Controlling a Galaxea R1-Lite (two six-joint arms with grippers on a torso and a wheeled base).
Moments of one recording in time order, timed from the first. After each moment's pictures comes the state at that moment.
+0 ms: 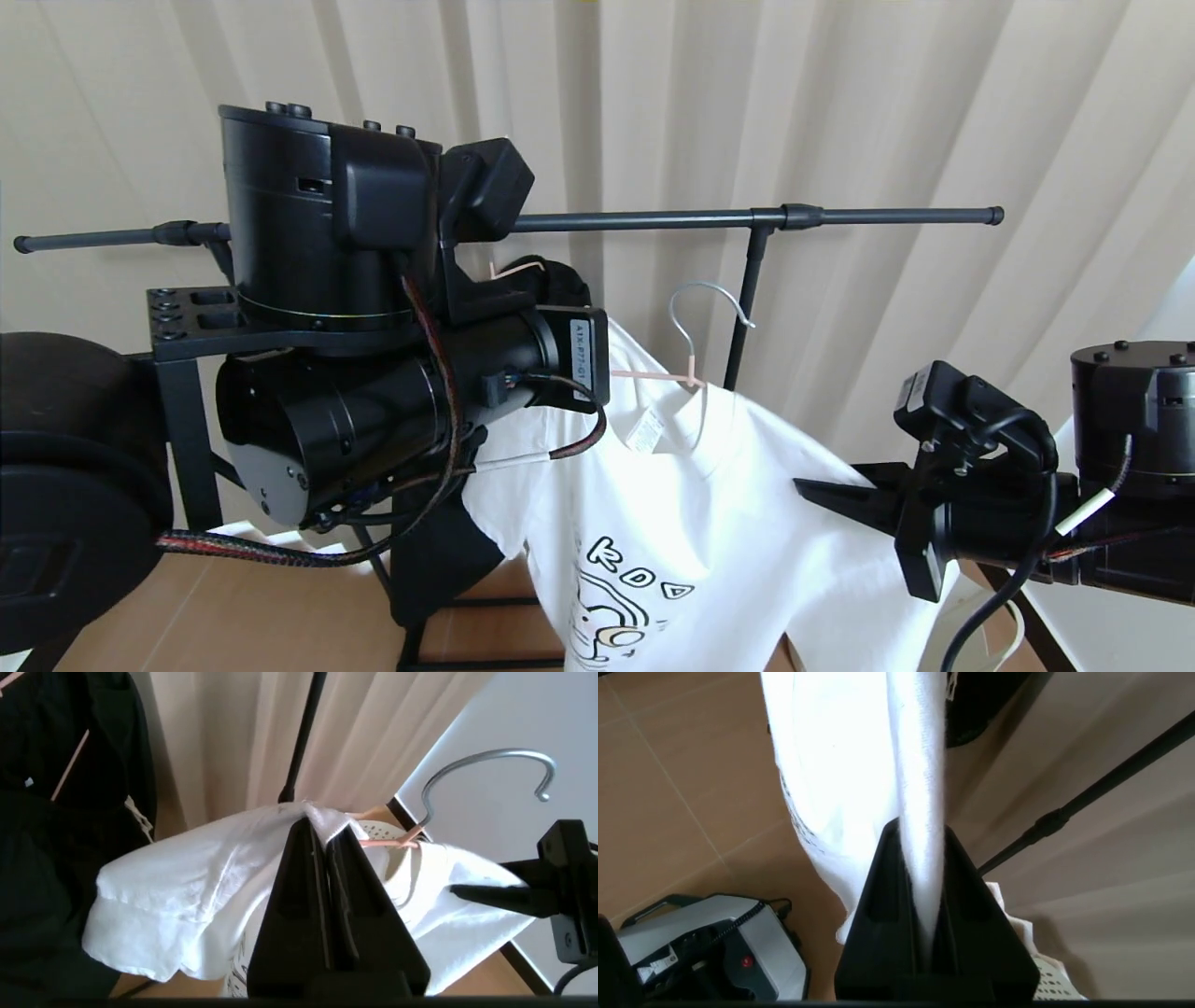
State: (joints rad) left arm -0.83 1.61 -1.10 -0.27 0.26 -0.22; right arm 0.44 1.47 -0.57 -0.42 0.33 -0.33
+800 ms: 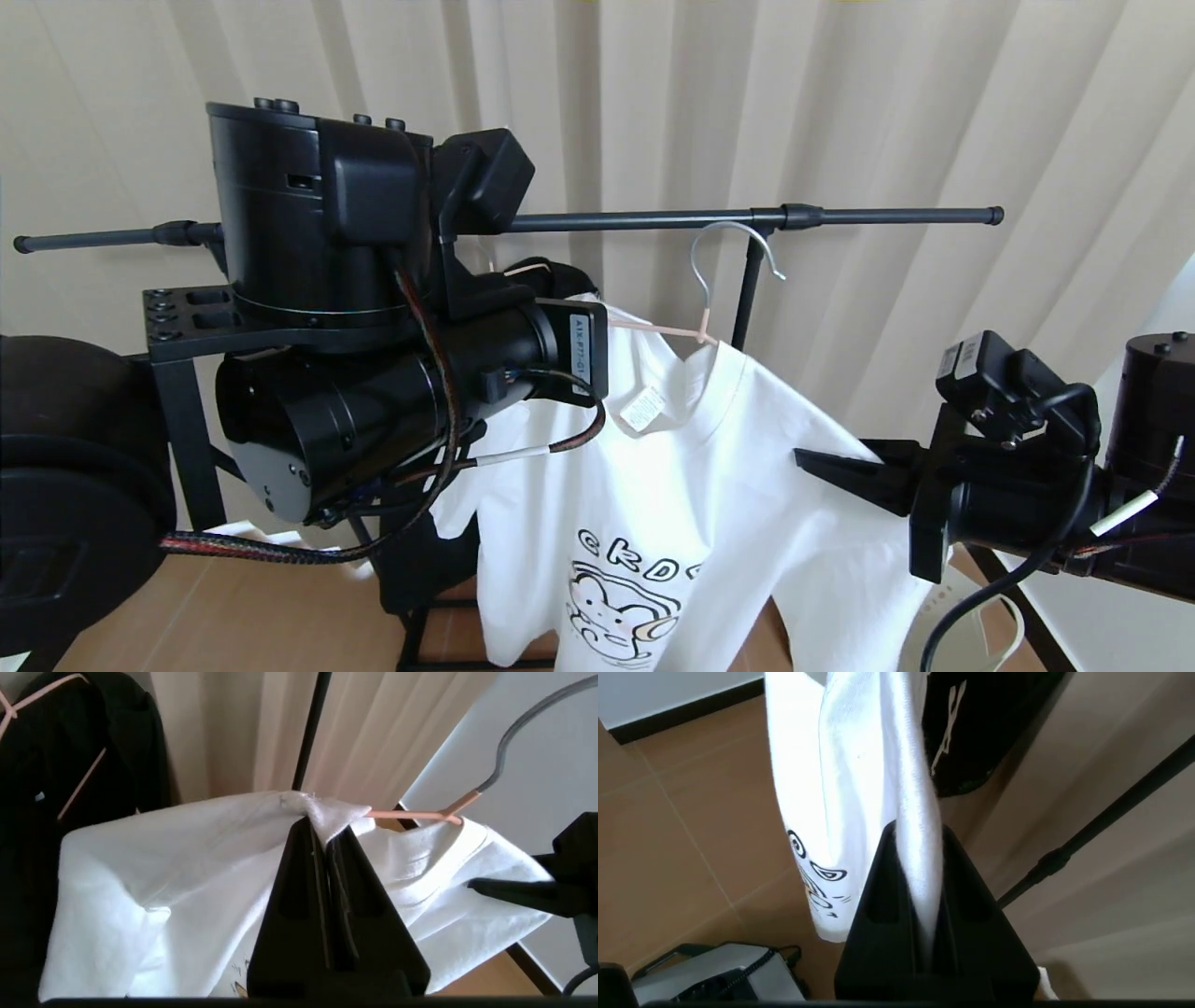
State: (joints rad) left arm -0.83 1.62 -1.10 -0.30 0.27 -0.18; right arm 0.44 1.45 -0.52 -0.61 0.37 -0.22
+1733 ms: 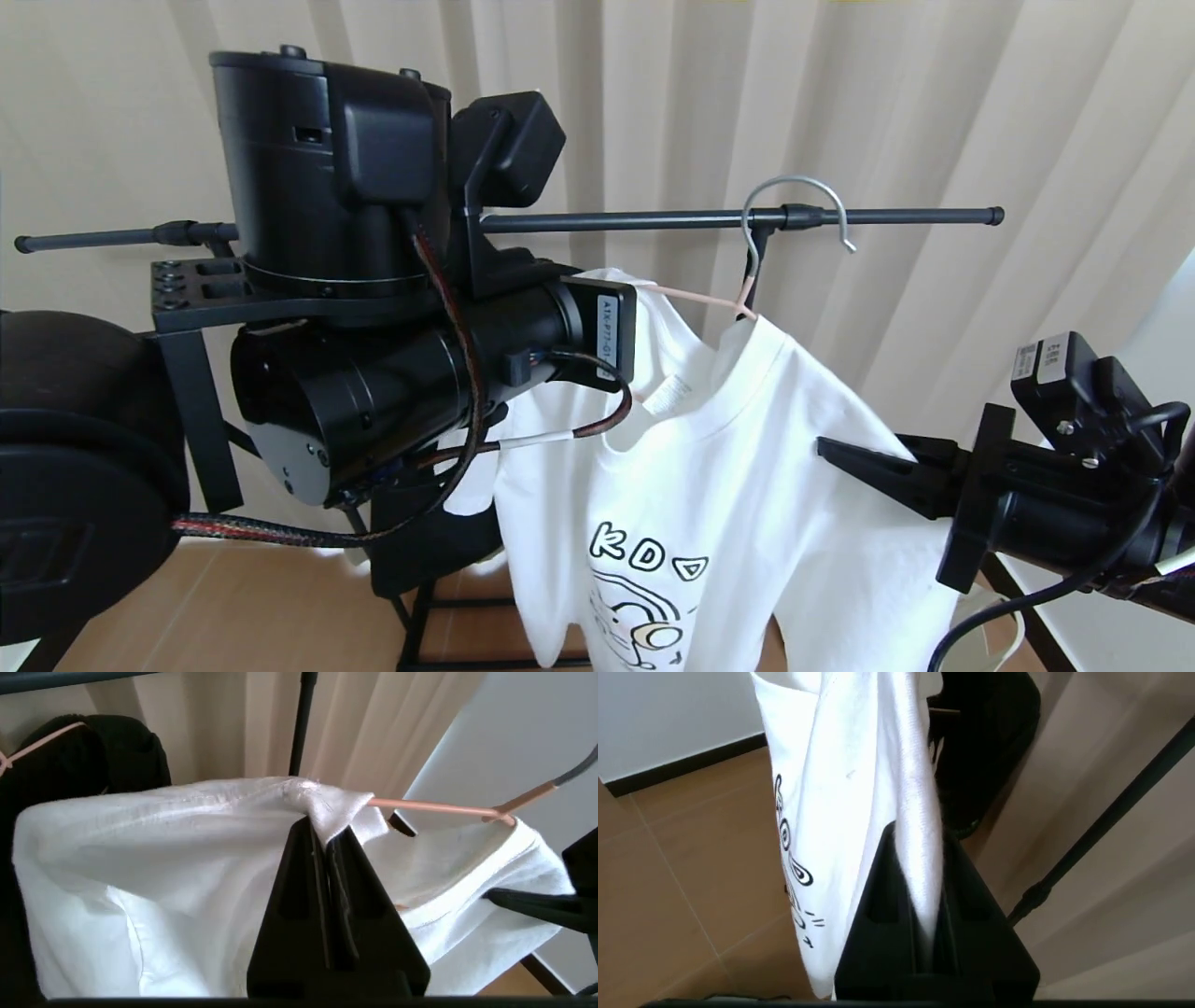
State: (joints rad) left arm -0.86 1.63 -1.16 -0.30 0.27 -0.12; right arm 0.44 1.39 -0.40 -0.80 0.37 -0.17
